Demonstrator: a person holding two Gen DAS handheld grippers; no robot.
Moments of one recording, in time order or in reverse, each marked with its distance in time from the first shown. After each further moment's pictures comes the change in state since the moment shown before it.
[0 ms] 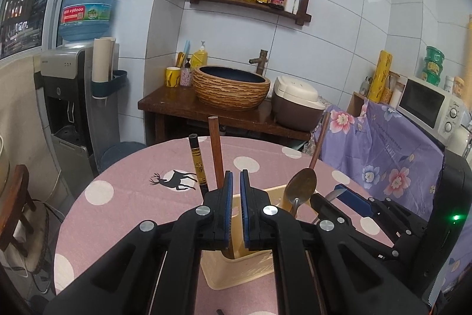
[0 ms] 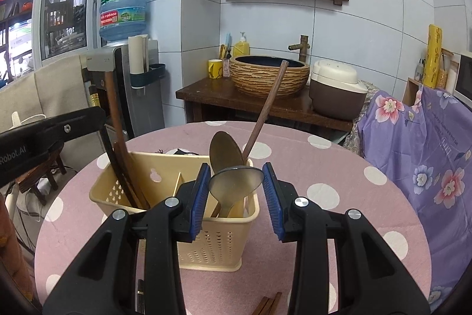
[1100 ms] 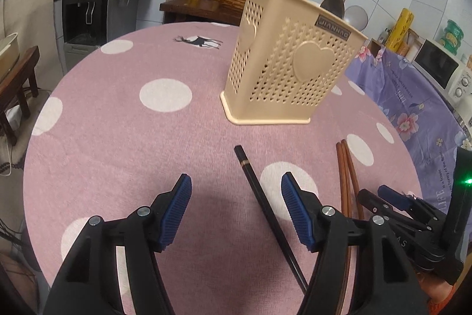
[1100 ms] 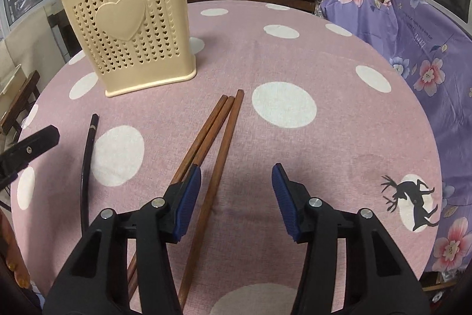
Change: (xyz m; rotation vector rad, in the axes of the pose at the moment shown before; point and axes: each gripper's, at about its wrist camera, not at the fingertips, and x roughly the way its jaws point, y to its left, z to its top) left arm -0.015 0.028 -0.161 -0.120 0.335 0.038; right arm -0.038 -0.034 -0.168 0.136 0.439 -0.112
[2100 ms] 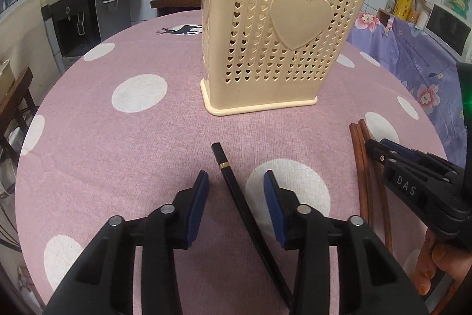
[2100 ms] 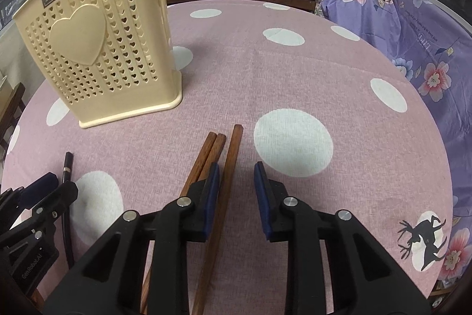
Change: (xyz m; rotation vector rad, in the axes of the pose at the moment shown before) left arm 0.046 -0.034 0.002 0.106 0.056 0.116; right arm 0.041 -0.004 0.046 0.030 0.001 -0.021
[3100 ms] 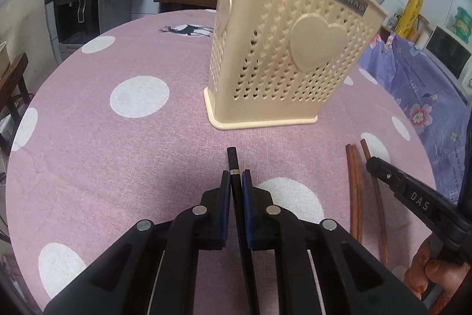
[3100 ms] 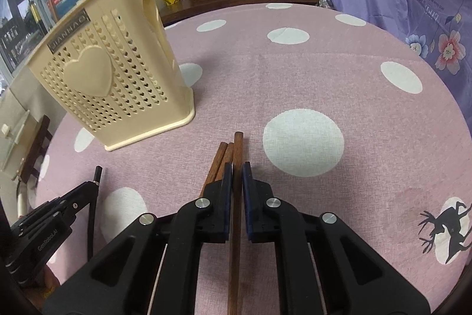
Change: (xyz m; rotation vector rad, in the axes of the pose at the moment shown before) left arm -0.004 0.020 0.013 -0.080 -0.009 -0.072; right arm -0.010 -0.023 0.002 0.140 -0.026 0.197
